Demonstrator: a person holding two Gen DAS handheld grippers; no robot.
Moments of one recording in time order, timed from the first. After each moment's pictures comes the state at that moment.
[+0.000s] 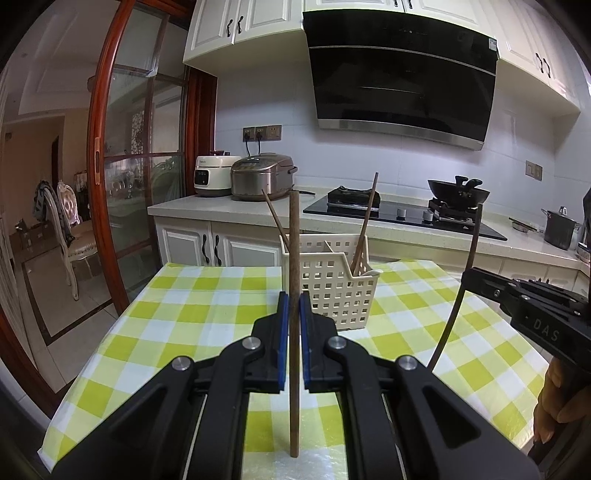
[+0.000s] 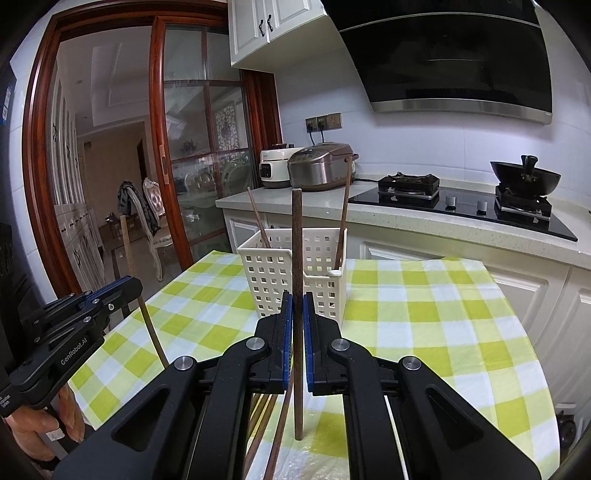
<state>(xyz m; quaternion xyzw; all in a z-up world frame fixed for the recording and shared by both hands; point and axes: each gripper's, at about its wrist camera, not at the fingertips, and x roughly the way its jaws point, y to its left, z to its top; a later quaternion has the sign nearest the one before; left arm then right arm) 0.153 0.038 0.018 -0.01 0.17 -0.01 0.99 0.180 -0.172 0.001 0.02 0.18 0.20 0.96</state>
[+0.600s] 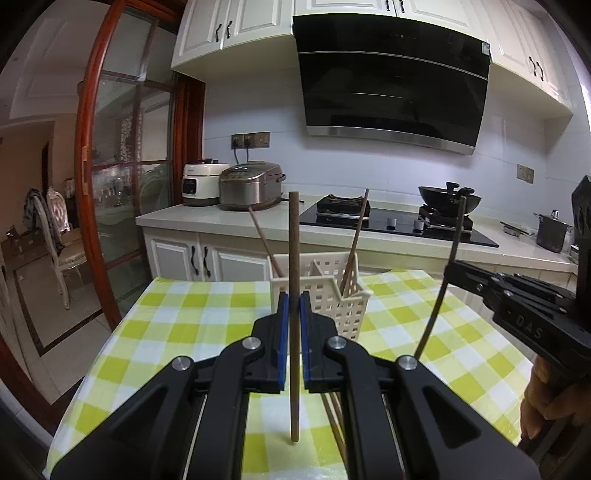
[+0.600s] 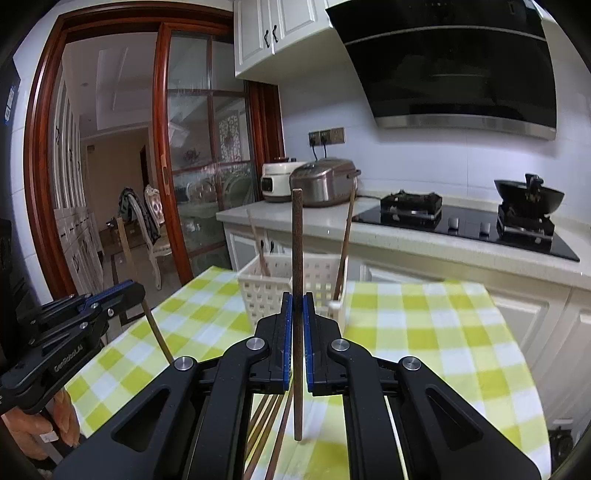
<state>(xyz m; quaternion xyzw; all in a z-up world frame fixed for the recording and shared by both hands) 0.177 0.036 0.041 0.00 0.16 -0.04 0.99 0.198 -0.169 0.025 0.02 0.15 0.20 0.97</state>
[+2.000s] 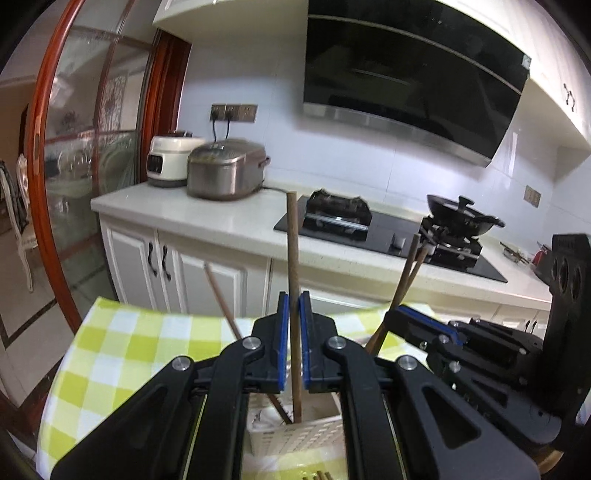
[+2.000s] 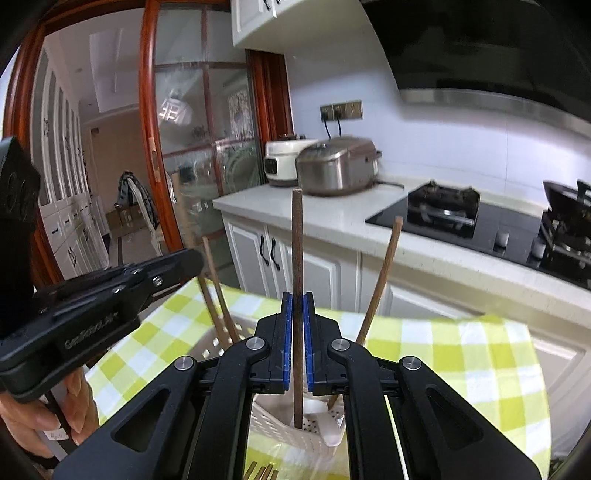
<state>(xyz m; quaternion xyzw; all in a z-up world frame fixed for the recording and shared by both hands) 0.387 0.051 0.069 -0.05 0.22 -0.08 0.97 0.377 -0.122 0.041 0.01 0.22 0.23 0.95</state>
